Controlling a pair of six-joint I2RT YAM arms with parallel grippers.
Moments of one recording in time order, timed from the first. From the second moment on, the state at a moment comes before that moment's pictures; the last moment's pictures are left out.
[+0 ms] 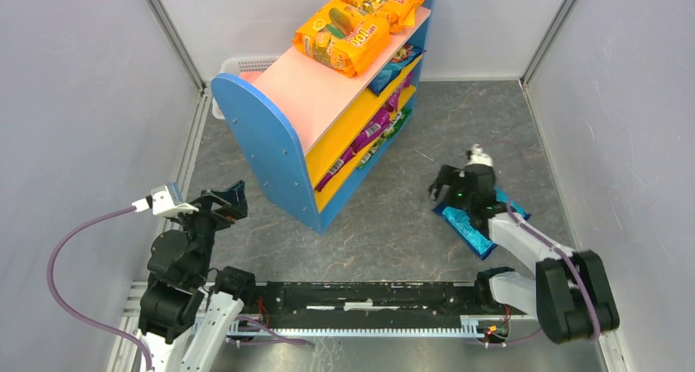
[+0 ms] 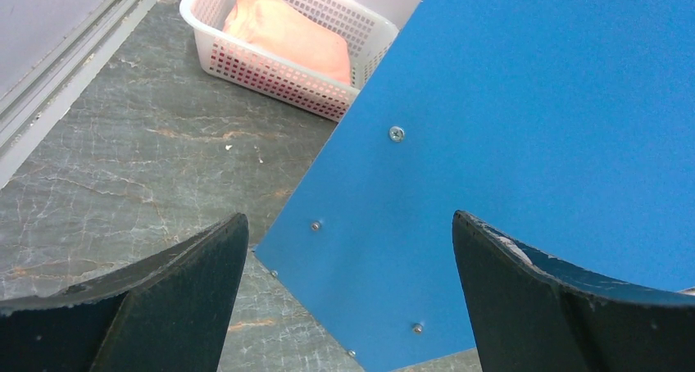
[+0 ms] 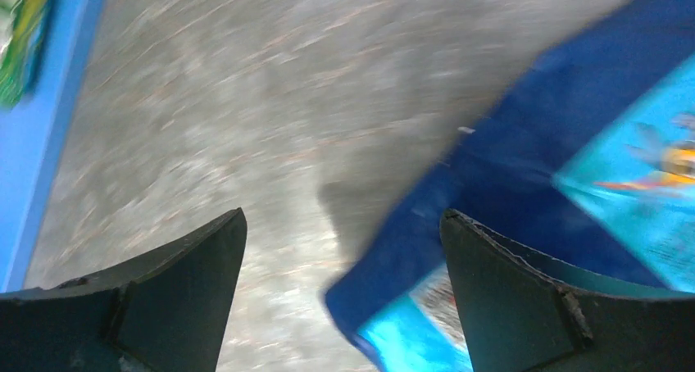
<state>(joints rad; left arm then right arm) -0.28 0.15 0.76 -0.65 -0.34 -0.48 0.14 1.10 0.38 0.05 0.04 0.46</state>
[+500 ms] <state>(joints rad) -0.28 0.16 0.76 -0.65 -0.34 -0.48 0.52 1.22 0.74 -0.10 0.03 0.34</state>
